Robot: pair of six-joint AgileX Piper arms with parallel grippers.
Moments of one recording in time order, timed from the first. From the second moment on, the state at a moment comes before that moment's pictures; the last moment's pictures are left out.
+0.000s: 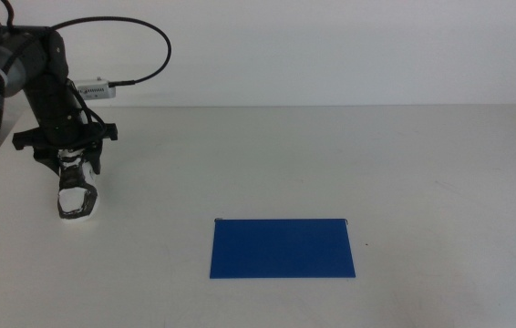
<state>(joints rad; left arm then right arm) 0.04 2.35 -2.04 0.02 1.23 -0.14 -0.03 -0.01 0.03 0.04 0.17 -0.06</state>
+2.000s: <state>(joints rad) -0.67 2.17 -1.88 -0.06 1.23 -0.49 -0.03 -0.01 0.03 0.04 0.17 -0.06</state>
